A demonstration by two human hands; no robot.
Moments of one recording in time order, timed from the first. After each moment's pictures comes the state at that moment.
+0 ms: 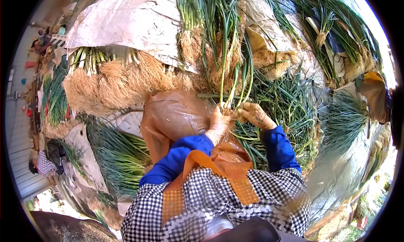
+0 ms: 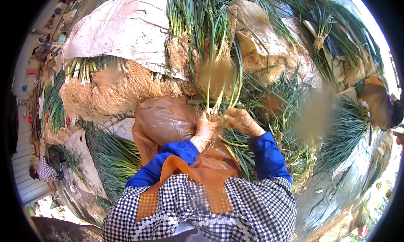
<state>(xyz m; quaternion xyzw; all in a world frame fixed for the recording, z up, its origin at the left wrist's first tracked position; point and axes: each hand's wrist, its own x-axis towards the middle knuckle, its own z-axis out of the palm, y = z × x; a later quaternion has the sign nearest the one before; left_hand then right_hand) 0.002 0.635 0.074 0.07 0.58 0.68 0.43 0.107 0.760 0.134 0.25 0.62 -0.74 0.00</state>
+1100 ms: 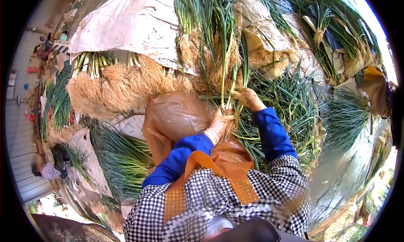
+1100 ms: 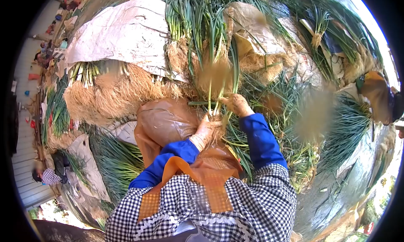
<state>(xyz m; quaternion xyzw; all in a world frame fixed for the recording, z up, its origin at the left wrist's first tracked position) -0.004 0.629 0.061 -0.04 0.40 0.71 0.58 0.063 0.793 0.089 0.34 0.78 -0.52 -0.02</state>
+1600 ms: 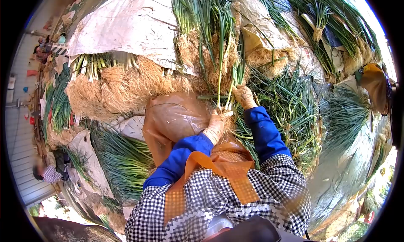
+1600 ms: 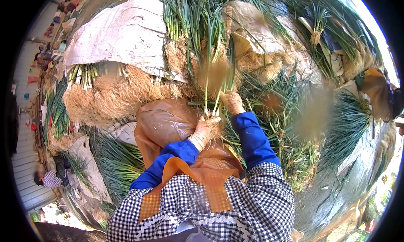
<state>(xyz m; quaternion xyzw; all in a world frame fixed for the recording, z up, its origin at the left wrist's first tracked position) -0.001 0.624 0.063 -0.10 0.40 0.72 0.56 0.037 0.784 0.029 0.48 0.76 -0.43 -0.10</state>
